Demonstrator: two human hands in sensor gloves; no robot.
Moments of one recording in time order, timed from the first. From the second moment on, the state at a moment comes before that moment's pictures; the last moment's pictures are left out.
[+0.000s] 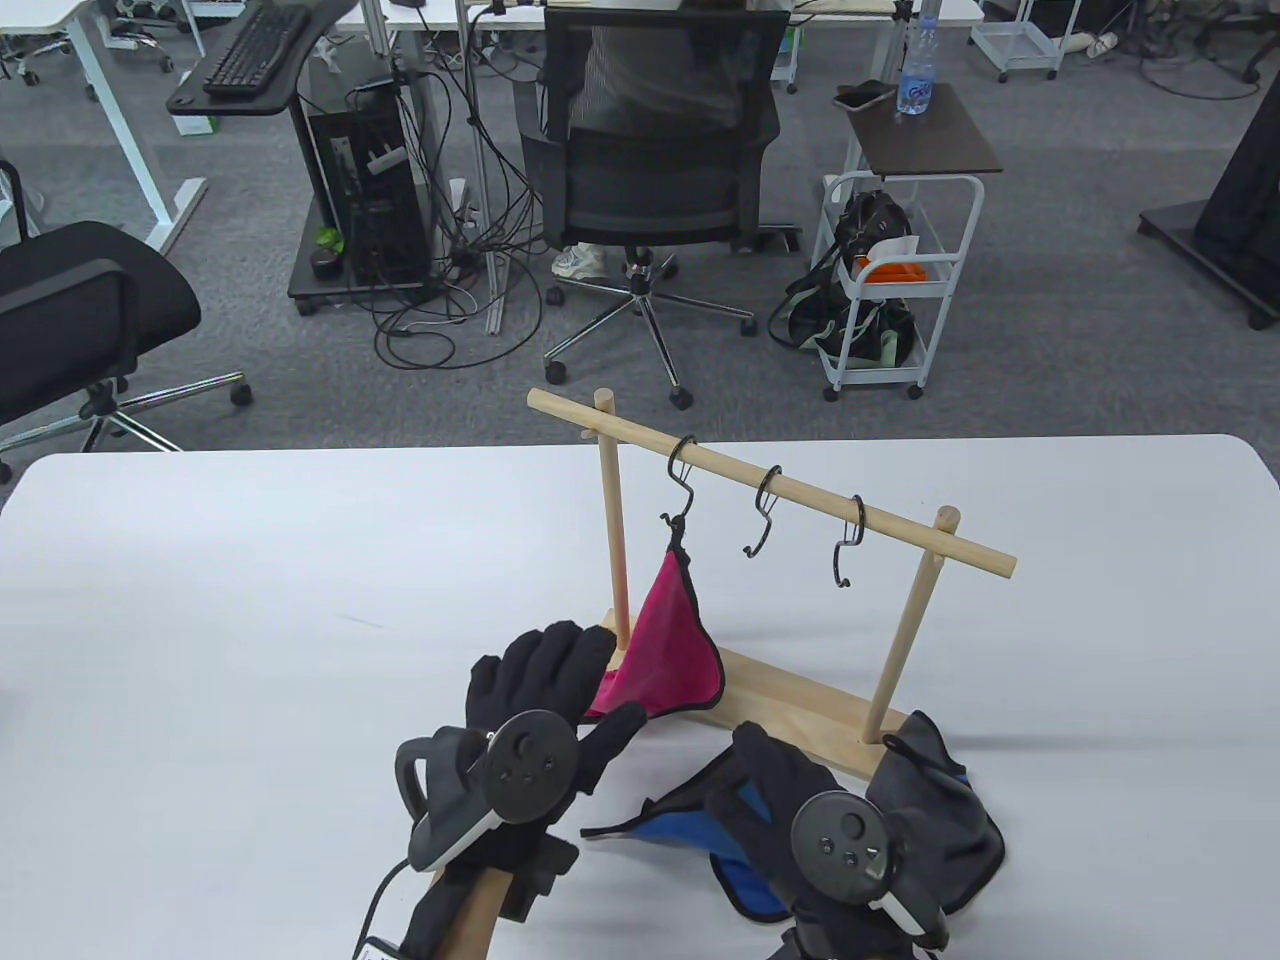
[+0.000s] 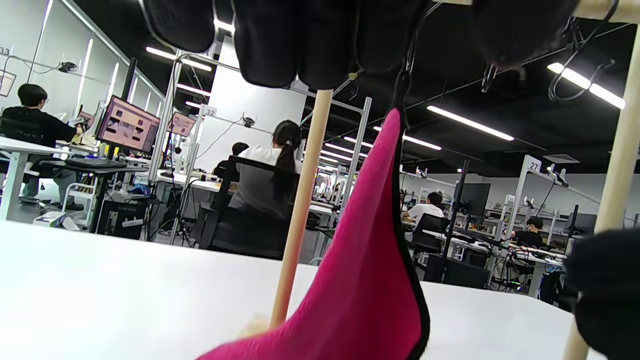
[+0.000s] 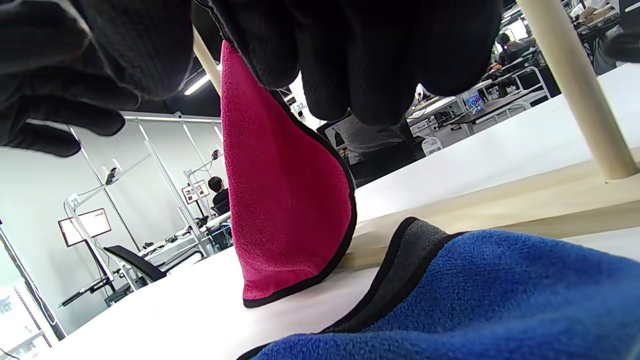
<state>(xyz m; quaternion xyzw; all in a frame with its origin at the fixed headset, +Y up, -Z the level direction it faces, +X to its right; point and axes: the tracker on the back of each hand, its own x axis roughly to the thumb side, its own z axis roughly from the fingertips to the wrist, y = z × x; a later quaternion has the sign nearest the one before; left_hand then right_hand) -0.132 -0.609 -0.306 0.11 -0.12 0.14 0.98 0.120 -0.687 -0.268 0.11 -0.07 0.95 0.27</state>
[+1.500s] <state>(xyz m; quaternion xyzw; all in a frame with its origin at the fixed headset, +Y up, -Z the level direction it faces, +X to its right) -0.108 -0.623 -0.391 0.14 -0.03 0.19 0.97 0.127 -0.684 -0.268 0.11 -0.07 0.95 0.30</state>
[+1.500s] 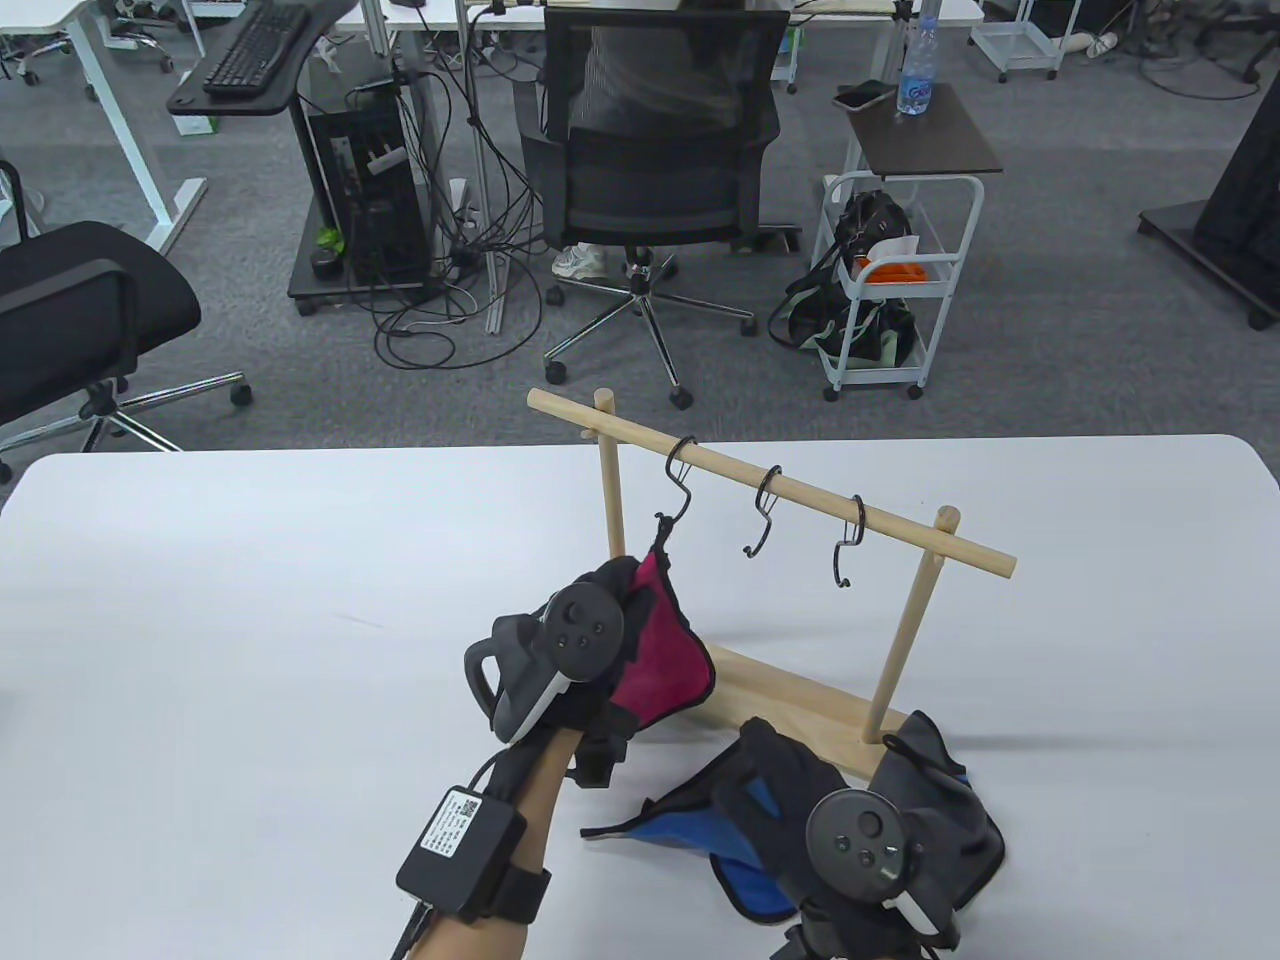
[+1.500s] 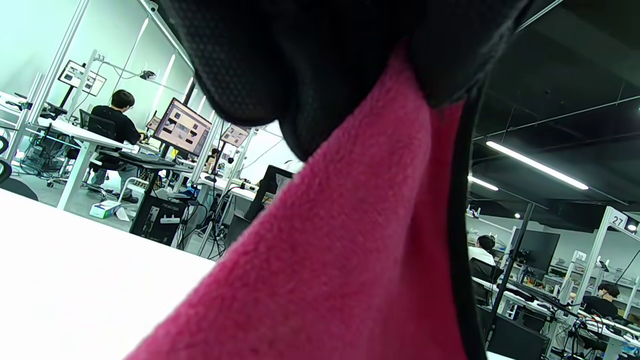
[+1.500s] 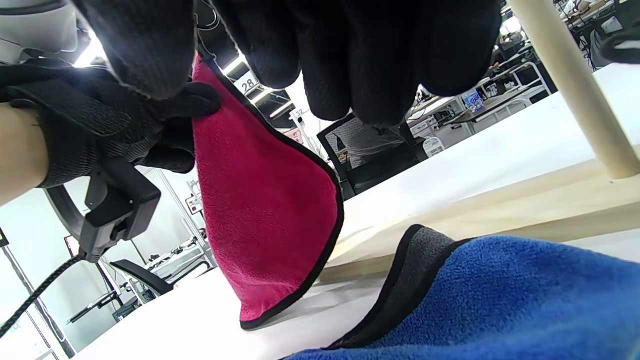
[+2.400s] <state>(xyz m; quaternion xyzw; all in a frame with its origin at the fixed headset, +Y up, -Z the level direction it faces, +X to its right) -0.157 -0.599 -0.355 0.18 0.01 0.17 0.97 0.127 -0.683 -0.267 0.11 -0.08 0.95 0.30</state>
